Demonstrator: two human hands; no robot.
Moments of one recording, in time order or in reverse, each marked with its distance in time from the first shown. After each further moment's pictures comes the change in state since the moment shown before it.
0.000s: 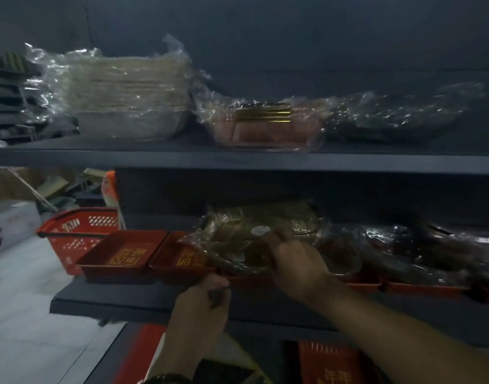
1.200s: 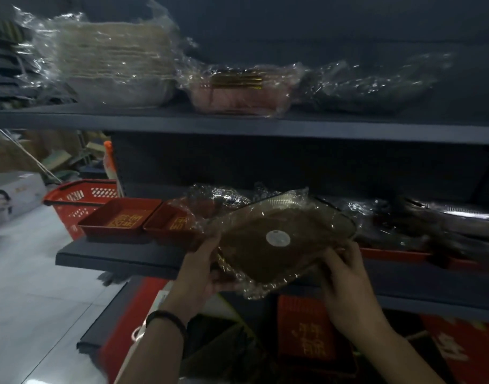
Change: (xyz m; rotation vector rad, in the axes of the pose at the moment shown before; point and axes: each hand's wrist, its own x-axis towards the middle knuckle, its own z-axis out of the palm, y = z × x) left_hand -0.039 0.056 0.020 -1.129 -0.139 -0.452; right_hand -0.160 0.068 0.007 0.519 0.293 0.171
